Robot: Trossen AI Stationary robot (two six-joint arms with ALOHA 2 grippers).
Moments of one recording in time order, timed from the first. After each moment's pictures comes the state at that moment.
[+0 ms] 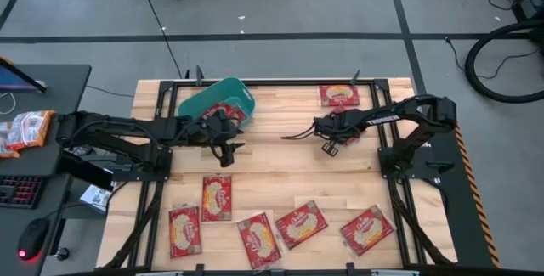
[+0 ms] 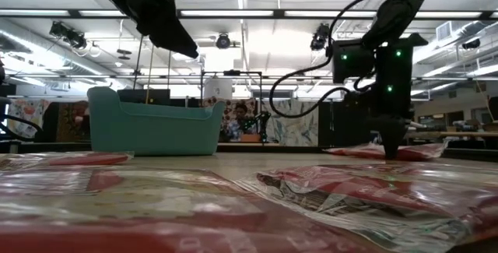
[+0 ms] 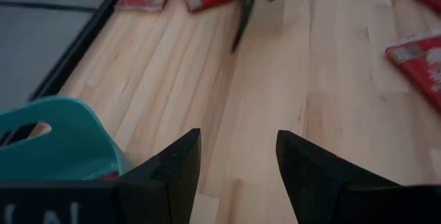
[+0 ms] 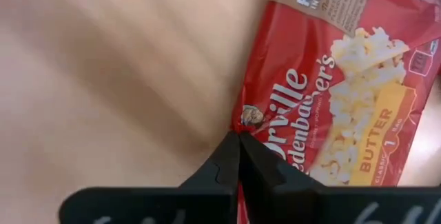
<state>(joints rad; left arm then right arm) 0.03 1.15 0.77 -0.25 -0.22 -0.04 -0.26 1.56 0.74 -0.71 0.31 0.40</state>
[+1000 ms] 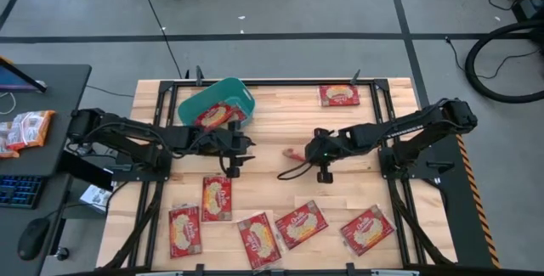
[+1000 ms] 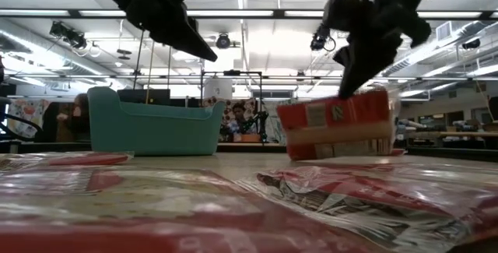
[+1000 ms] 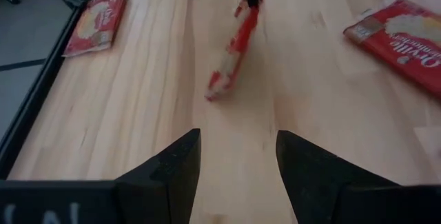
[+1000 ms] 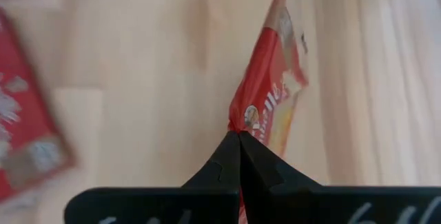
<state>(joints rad) -0.06 1.29 0.77 -0.06 -0.19 0.14 0.10 1.39 0.87 -0.46 0.11 0.05</state>
